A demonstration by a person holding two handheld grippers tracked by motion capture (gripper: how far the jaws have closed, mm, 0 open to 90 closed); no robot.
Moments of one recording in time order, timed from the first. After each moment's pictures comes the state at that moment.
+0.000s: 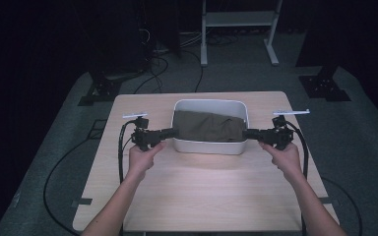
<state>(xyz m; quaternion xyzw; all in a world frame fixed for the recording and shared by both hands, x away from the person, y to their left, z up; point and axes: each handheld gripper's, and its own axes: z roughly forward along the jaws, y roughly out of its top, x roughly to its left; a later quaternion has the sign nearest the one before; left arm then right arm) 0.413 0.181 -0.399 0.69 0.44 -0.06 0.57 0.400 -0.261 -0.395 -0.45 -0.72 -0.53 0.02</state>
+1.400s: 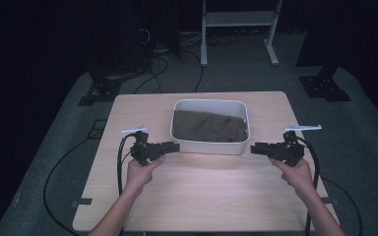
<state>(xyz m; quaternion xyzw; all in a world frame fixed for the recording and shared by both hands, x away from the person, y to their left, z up) 0.379 0.183 -0.419 0.70 0.43 -0.08 0.57 0.361 -0.284 -0.413 -0.44 -0.72 -0.54 0.04</state>
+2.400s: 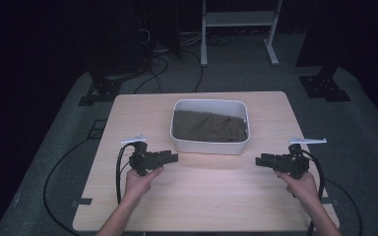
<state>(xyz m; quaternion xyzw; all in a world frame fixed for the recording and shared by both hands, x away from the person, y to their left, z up) 0.360 0.189 -0.440 0.71 0.42 -0.08 0.56 0.338 -0.301 -0.443 -0.46 -0.71 -0.53 0.04</state>
